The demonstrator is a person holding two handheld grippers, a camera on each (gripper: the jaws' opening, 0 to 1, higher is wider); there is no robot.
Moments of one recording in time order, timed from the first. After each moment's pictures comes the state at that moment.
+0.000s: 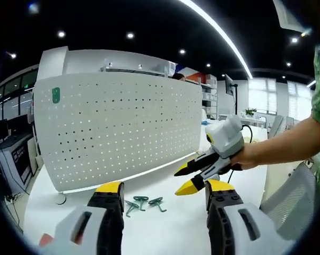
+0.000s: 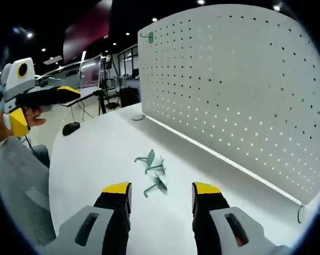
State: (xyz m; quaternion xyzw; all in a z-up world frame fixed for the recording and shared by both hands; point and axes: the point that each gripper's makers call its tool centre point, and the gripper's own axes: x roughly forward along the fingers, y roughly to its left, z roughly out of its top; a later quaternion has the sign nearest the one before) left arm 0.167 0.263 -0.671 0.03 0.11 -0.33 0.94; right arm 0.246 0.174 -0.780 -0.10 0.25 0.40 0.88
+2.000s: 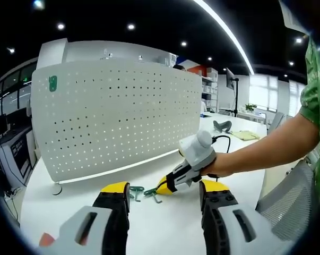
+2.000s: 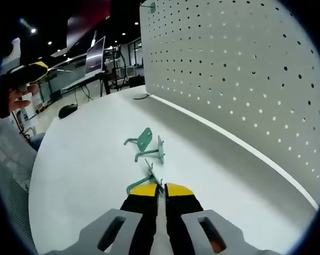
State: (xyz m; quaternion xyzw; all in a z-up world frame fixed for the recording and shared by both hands) left arm 0.164 0.259 -0.691 0.03 0.14 -0.33 0.93; right arm 0.273 0.197 -0.845 -0.12 0.27 0.44 0.85
